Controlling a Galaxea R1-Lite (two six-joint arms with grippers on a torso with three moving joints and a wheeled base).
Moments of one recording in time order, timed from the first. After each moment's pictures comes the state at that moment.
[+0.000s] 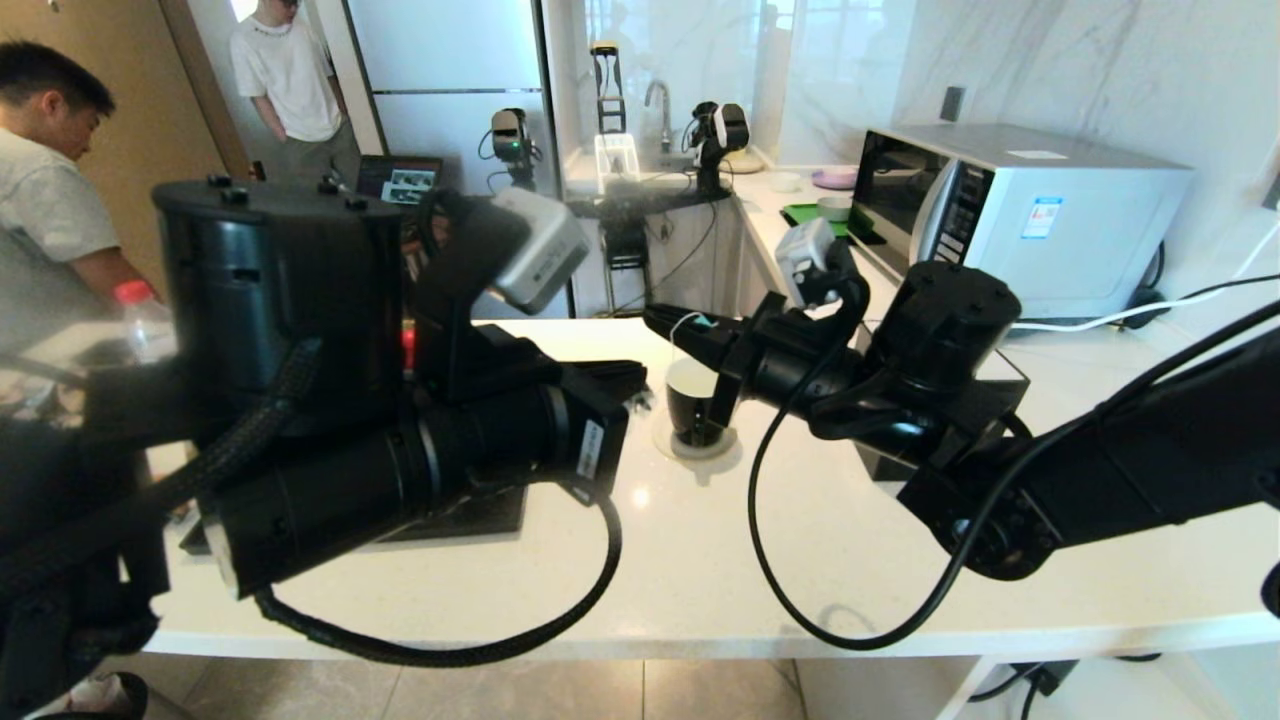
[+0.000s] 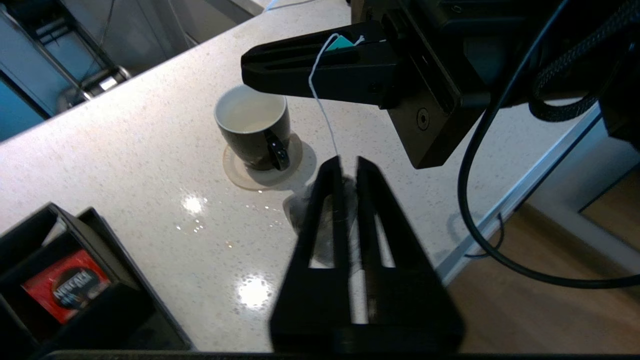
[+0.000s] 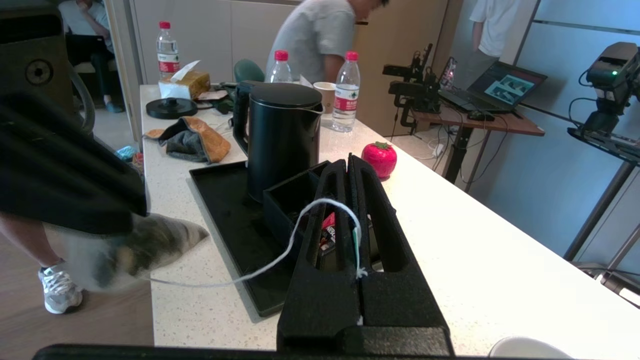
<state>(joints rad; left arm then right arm) -0.82 1.51 -0.93 -0.36 0.11 0.03 0.60 2.02 -1.06 -1.25 0.50 -0.01</state>
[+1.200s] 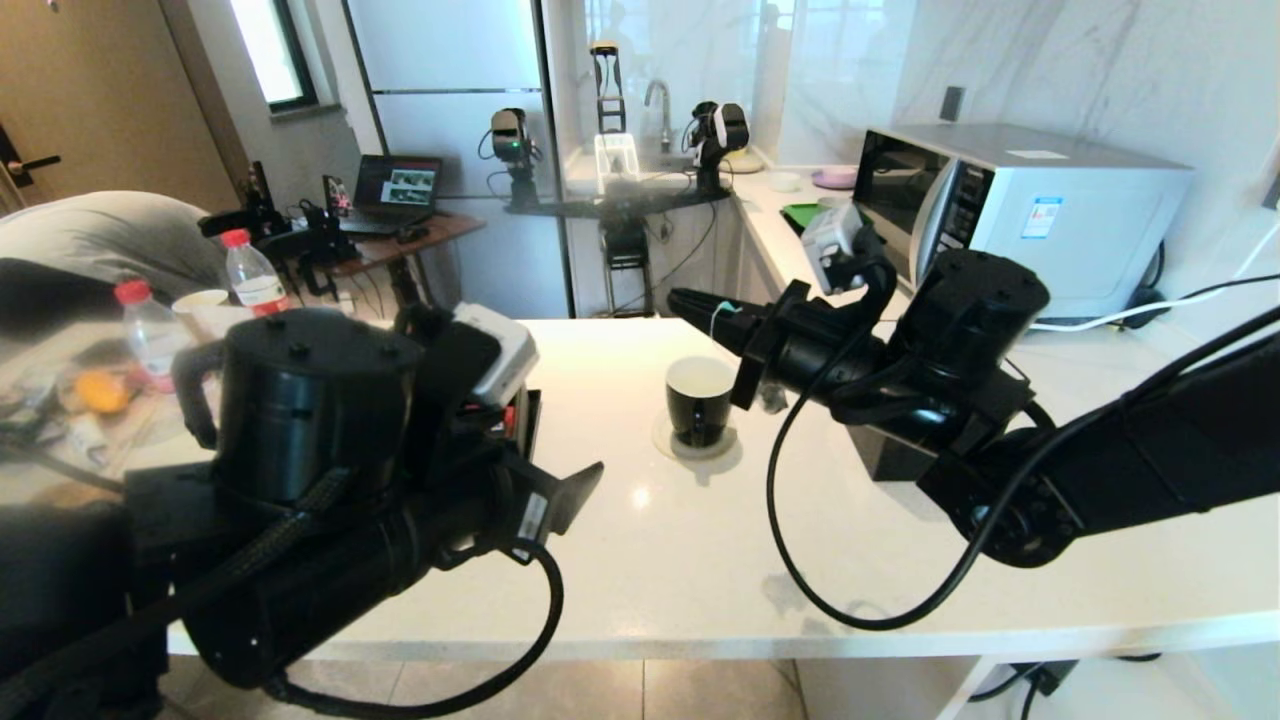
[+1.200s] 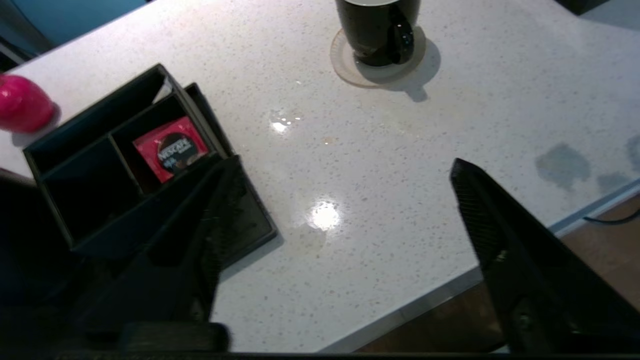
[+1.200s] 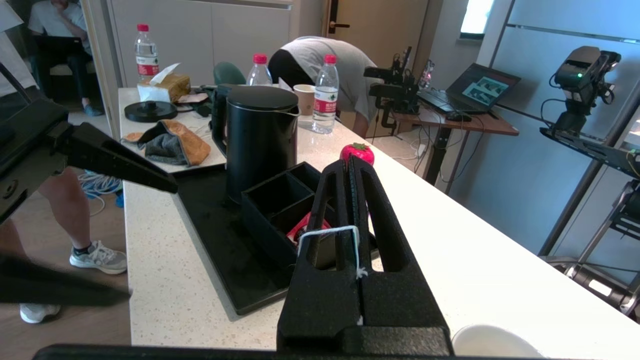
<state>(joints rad) -0.77 1.50 -0.74 -0.36 0.36 0.03 0.56 2.00 -1.05 -1.25 0.49 -0.01</state>
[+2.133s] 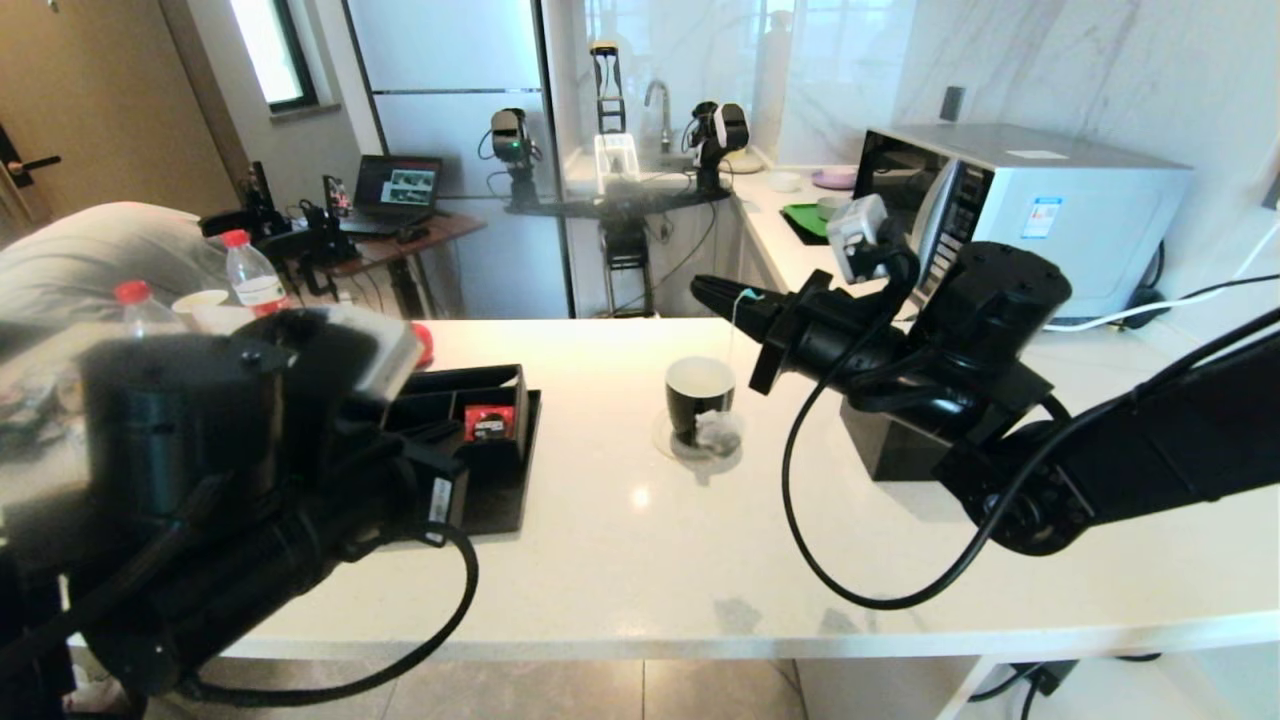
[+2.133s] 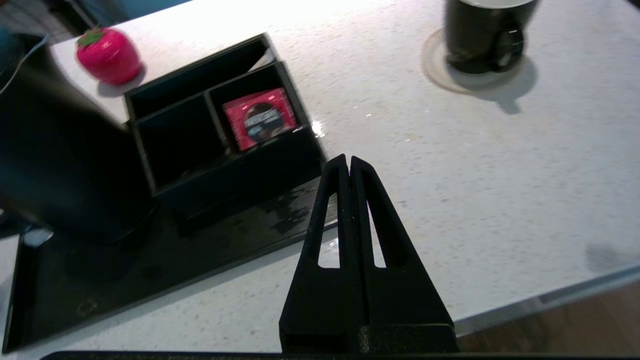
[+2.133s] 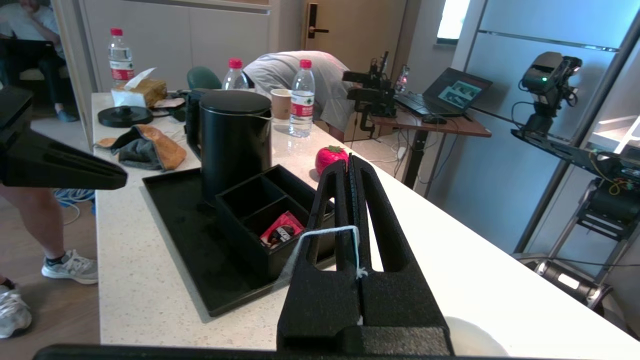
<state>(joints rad) -0.60 1.41 -0.58 -0.49 0.37 0.02 0.51 2.00 -1.05 -1.27 0.49 -0.01</state>
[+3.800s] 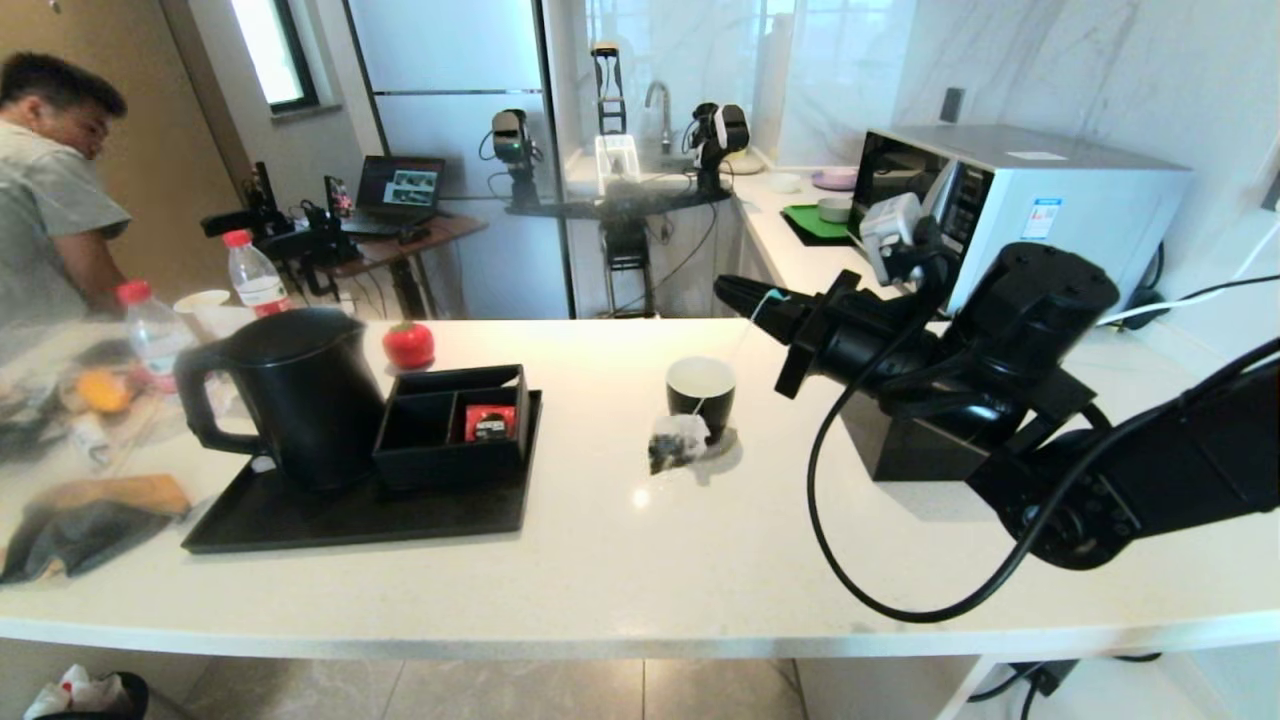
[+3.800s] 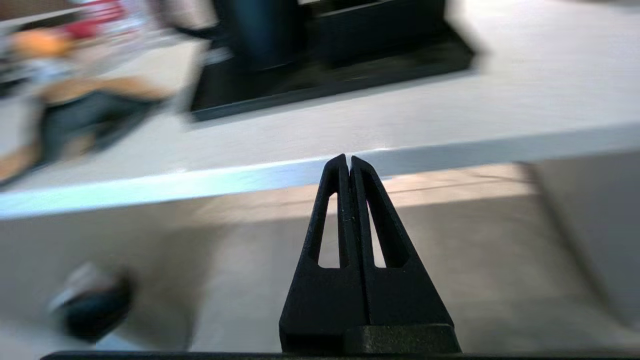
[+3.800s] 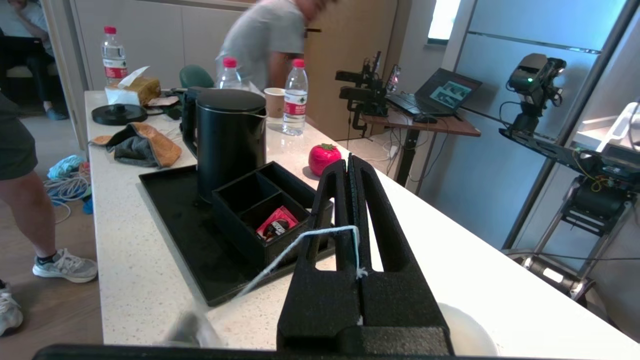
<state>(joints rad) -0.01 0.15 -0.02 -0.01 0.04 0.15 0.49 1.94 -0.97 -1.30 0.49 -0.02</state>
